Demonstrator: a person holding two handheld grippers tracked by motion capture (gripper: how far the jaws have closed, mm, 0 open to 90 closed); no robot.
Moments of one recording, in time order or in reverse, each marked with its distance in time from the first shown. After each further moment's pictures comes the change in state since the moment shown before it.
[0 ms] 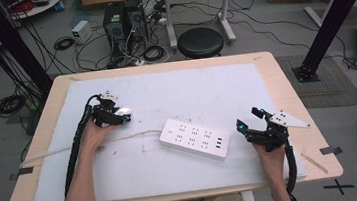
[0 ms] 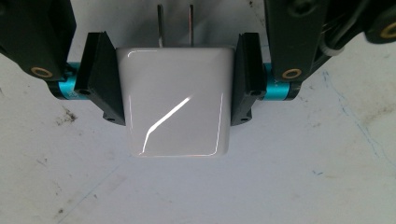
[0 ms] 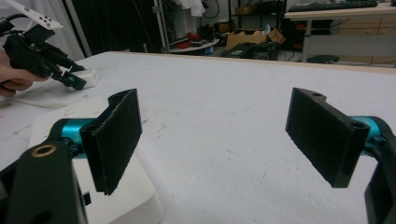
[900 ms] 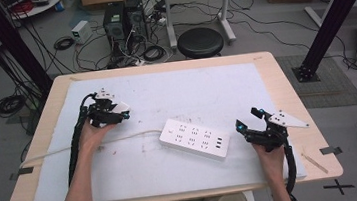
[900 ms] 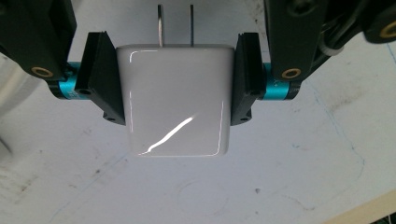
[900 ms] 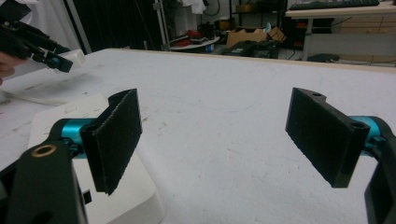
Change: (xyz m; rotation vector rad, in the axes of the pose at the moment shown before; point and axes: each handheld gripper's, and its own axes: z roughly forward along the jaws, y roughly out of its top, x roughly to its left) left arm -0.025 0.011 -0.036 -0.080 0.061 0.003; right arm 0.002 0.000 0.001 0.013 0.001 -0.006
